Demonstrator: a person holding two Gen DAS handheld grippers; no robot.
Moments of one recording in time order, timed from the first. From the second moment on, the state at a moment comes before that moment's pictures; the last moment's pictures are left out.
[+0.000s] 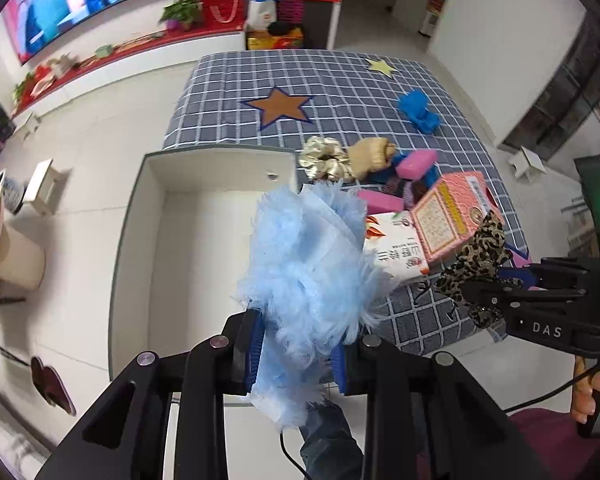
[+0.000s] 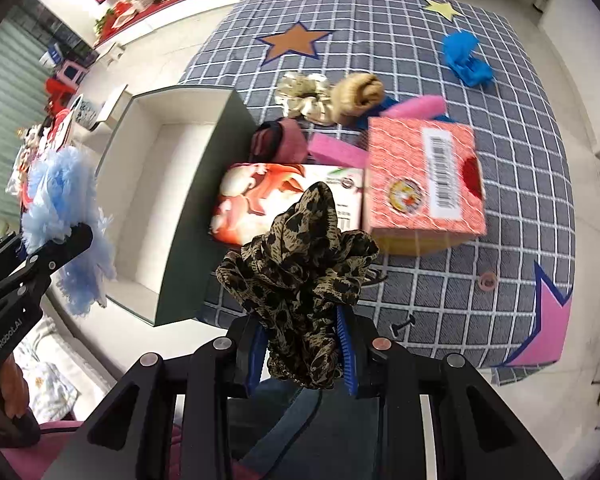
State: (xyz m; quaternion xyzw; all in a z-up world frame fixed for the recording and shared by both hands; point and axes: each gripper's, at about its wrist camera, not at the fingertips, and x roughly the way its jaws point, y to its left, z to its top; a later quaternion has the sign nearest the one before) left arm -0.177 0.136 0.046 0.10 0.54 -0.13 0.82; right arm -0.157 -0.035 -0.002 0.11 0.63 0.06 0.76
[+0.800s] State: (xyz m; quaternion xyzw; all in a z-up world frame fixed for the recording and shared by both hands) left arm -0.171 0.200 0.046 0.03 0.54 -0.07 0.84; right arm -0.122 0.021 0.020 0.06 0.63 0.11 0.77
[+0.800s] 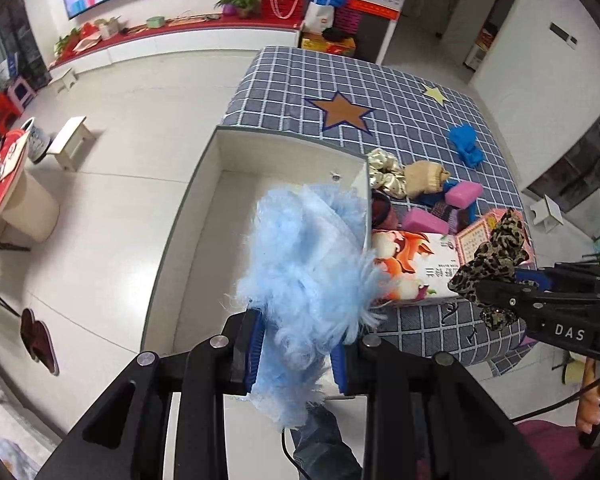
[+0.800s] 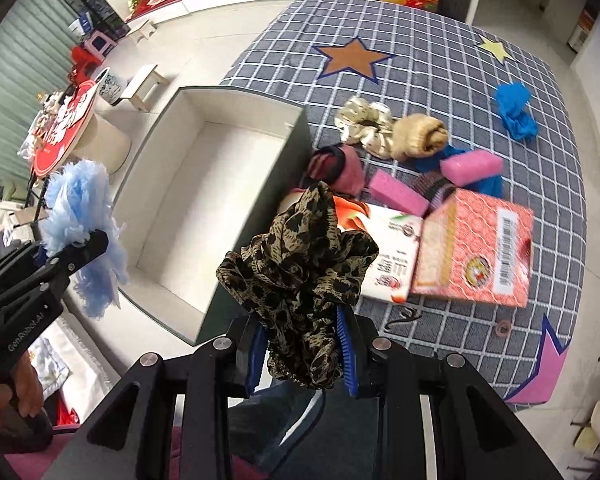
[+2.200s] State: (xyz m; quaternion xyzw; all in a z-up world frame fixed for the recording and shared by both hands) left arm -0.128 0.255 -0.011 -0.02 0.59 0.01 0.80; right arm -0.034 0.144 0.001 -0.05 0.65 0.21 0.73
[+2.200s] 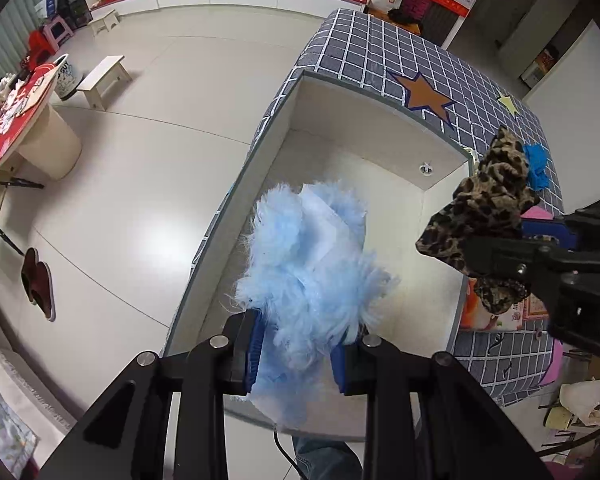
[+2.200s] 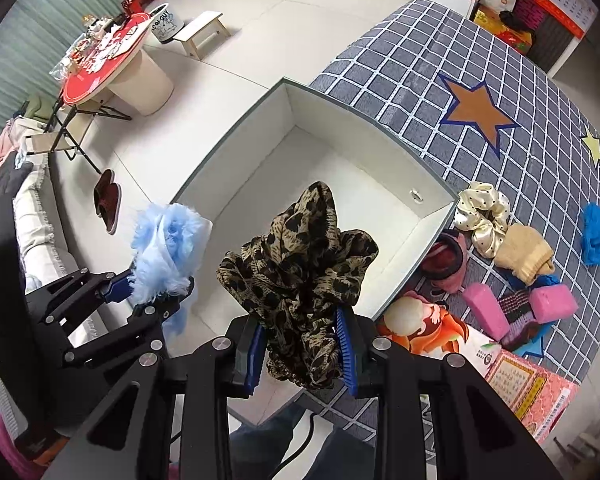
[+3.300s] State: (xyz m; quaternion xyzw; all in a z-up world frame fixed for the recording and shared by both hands) left arm -0.138 0.249 0.035 -0.05 0.50 -0.03 0.86; right arm -0.019 0.078 0.022 0.05 0.66 0.20 0.73
